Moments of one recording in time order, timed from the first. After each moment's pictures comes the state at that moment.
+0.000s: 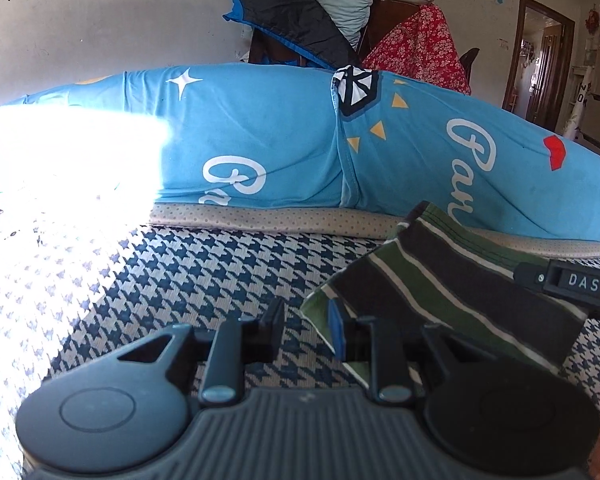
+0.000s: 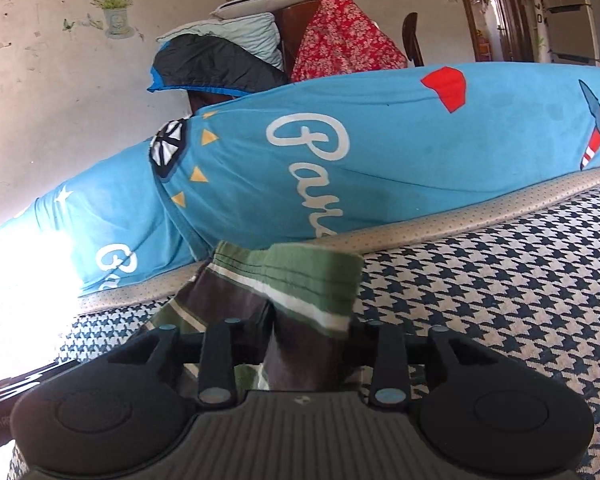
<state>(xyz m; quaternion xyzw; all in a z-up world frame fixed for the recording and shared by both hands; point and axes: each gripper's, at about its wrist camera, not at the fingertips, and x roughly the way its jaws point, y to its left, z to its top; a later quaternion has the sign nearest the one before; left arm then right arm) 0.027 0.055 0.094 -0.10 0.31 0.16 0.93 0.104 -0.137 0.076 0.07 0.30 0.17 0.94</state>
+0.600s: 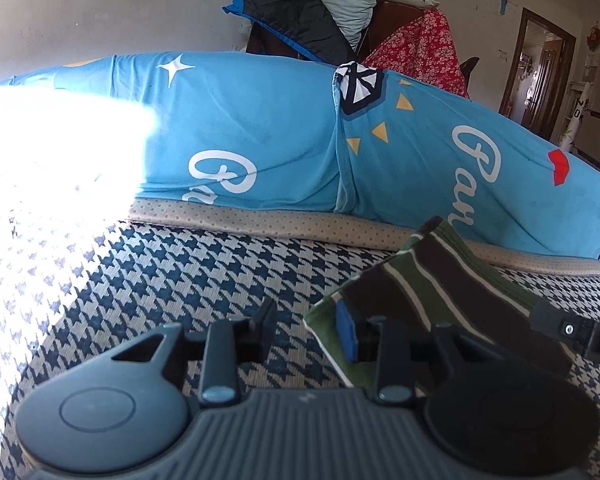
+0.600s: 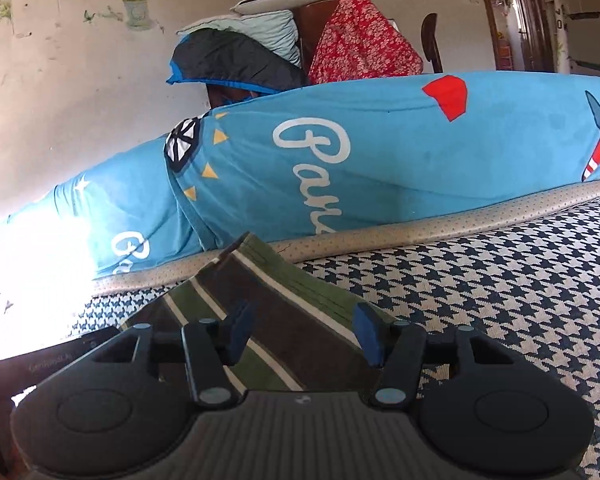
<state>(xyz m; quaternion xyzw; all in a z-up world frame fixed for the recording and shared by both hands) 0.052 0.067 0.081 -0.13 0.31 0.15 0.93 0.092 -0.153 0.086 0.04 0.30 0.21 0.93</state>
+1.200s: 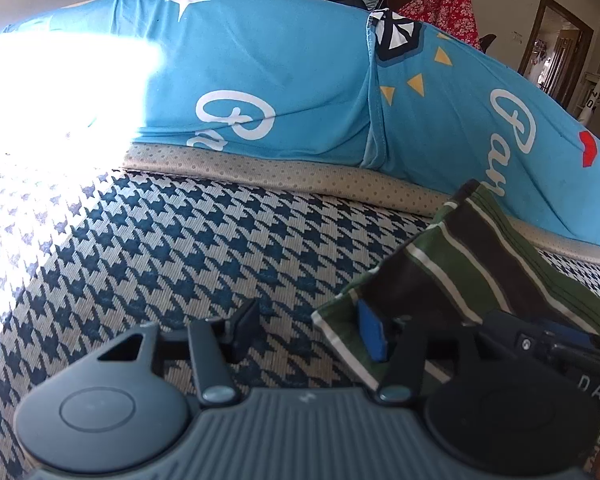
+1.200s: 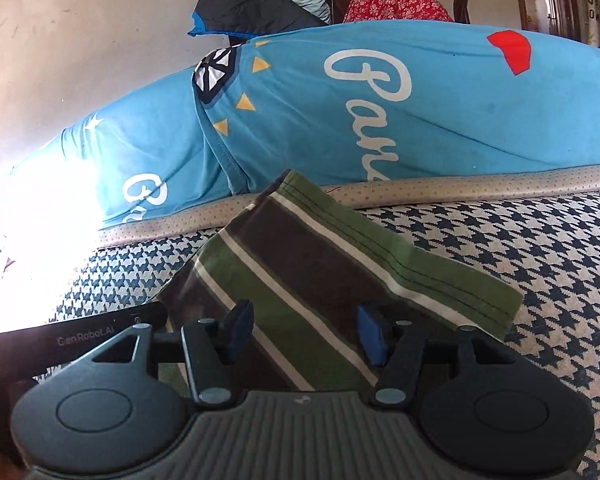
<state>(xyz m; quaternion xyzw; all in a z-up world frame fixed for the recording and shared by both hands) 0.068 0.090 0.046 -0.16 0.35 0.15 0.91 0.103 -0.100 0.046 0.01 0.34 0.24 0.91</state>
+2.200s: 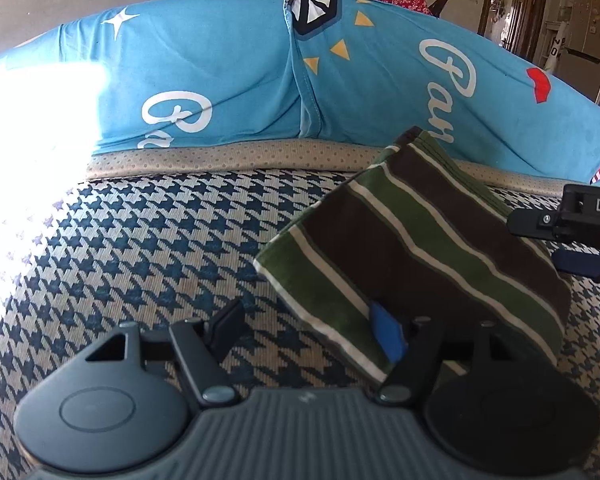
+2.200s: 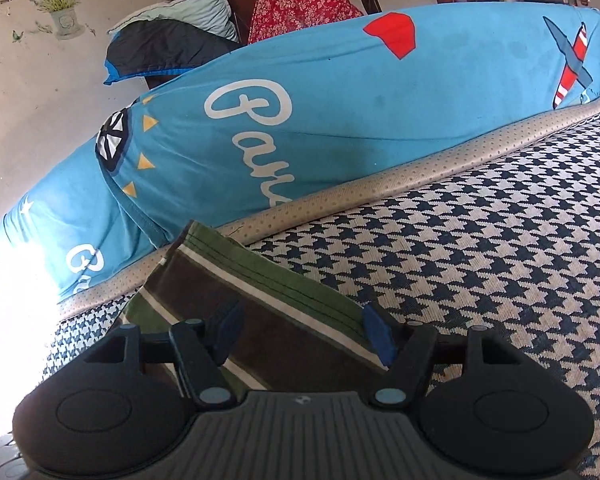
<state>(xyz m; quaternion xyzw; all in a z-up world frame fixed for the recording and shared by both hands) 0.062 0.047 0.045 -0.09 0.38 0.11 0.91 0.124 -0.158 0.064 0.12 0.36 0.14 0.91</state>
